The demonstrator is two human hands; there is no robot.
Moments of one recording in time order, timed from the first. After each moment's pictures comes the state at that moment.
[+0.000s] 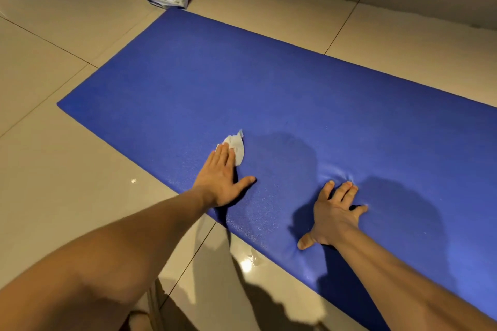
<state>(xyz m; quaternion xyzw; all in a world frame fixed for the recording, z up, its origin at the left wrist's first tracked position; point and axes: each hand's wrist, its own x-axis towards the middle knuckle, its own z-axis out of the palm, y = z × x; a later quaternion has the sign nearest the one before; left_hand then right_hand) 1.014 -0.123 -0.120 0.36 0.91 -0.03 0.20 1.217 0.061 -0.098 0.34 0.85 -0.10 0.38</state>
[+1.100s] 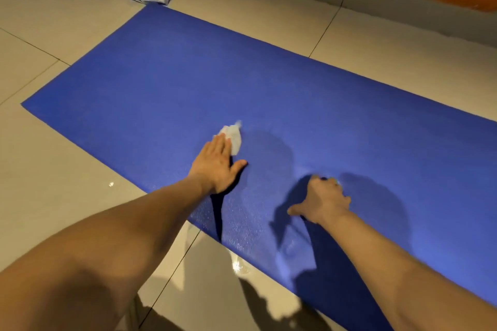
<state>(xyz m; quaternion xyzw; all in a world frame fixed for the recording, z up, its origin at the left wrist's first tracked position) 0.987 -0.082 -0.117 0.40 0.90 -0.06 0.19 1.192 0.088 -0.078 0.40 0.85 -0.17 0.29</state>
